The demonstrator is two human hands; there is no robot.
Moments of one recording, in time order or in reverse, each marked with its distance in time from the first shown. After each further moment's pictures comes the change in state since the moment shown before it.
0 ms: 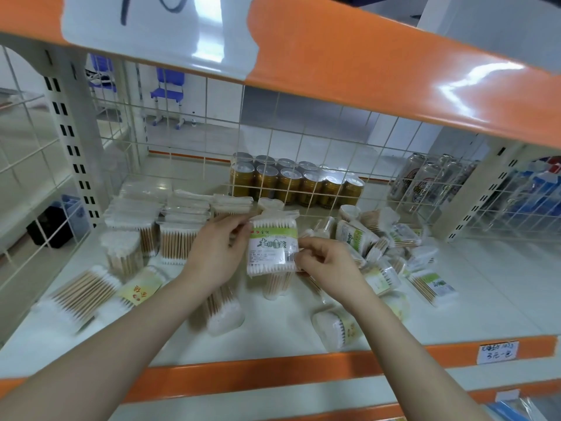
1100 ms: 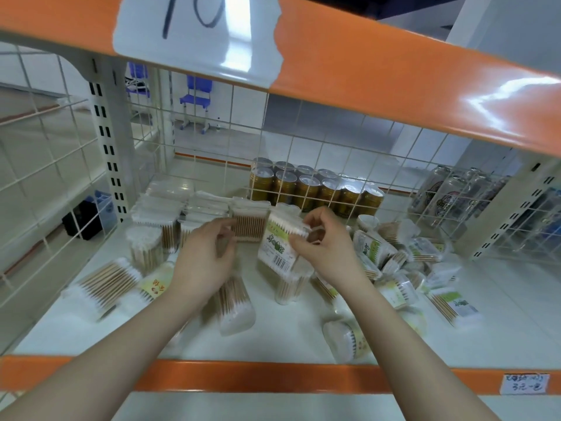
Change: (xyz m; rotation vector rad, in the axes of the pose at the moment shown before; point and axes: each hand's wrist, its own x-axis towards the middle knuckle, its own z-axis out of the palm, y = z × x) left_hand -0.023 -0.017 -0.019 0.043 0.122 -0.189; right_hand 0.025 -0.024 0.011 -0.125 0.121 -0.165
